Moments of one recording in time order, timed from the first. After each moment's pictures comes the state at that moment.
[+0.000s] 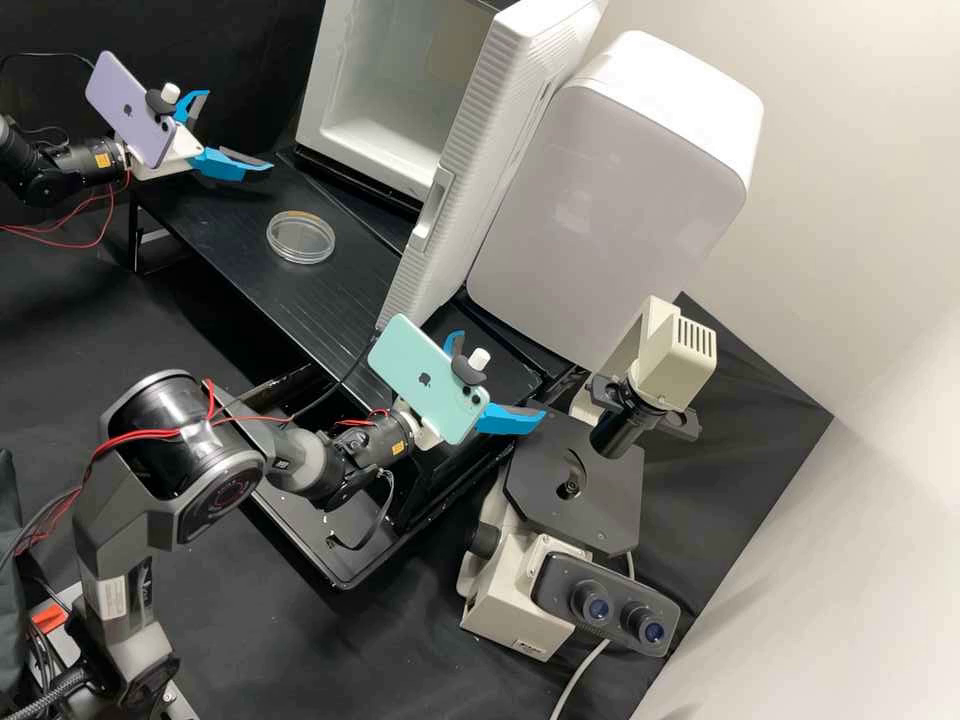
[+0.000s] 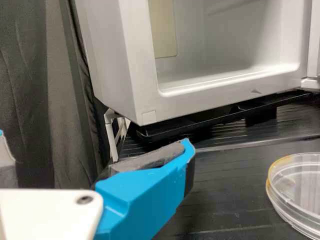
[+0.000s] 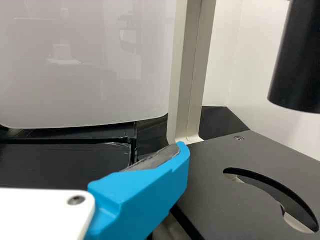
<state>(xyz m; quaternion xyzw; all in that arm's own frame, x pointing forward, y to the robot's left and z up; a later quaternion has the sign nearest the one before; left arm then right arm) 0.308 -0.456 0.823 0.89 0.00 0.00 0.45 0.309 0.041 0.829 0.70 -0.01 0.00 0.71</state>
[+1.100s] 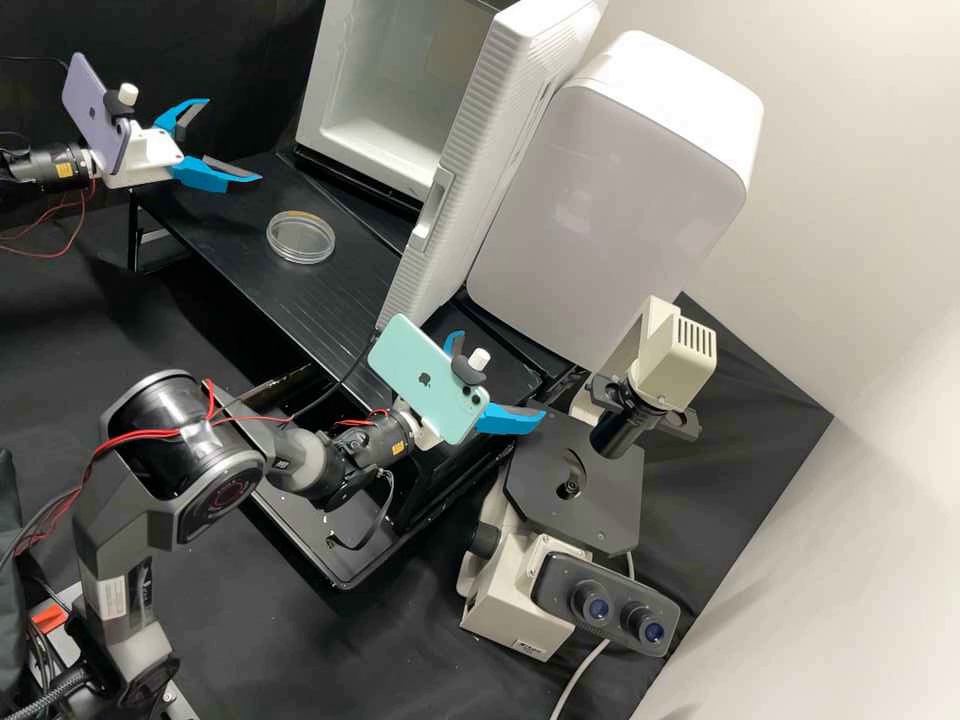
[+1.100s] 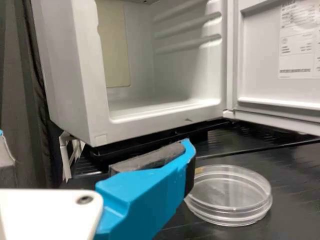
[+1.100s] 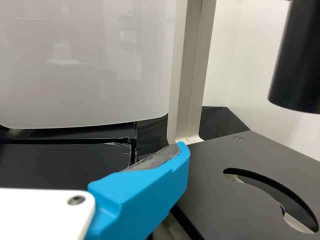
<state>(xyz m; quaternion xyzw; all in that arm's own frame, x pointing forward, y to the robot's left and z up) 0.253 -0.479 0.818 0.88 -0.07 -0.08 0.47 0.309 0.041 0.829 0.70 -0.01 0.00 0.71</state>
